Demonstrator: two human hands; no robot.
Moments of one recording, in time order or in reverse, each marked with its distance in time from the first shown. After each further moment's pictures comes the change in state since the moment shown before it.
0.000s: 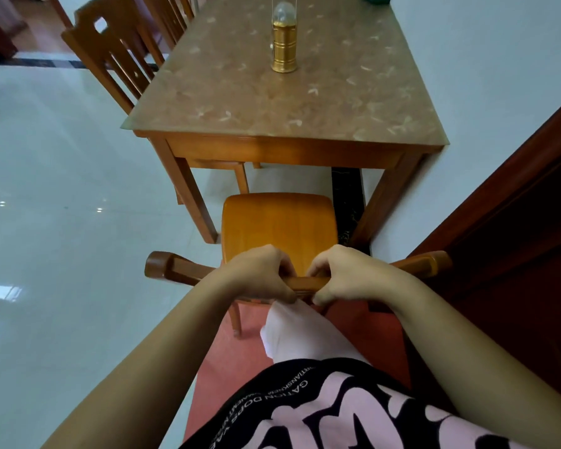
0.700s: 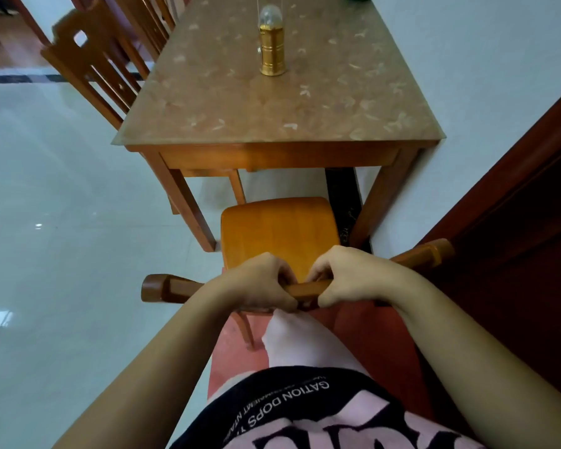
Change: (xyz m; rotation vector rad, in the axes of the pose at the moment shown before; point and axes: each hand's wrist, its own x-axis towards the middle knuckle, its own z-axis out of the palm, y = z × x) left_hand -0.007 -0.019 -0.020 -0.103 -0.087 0.009; right_hand 0.015 -0.022 0.001 0.035 -0.036 0.045
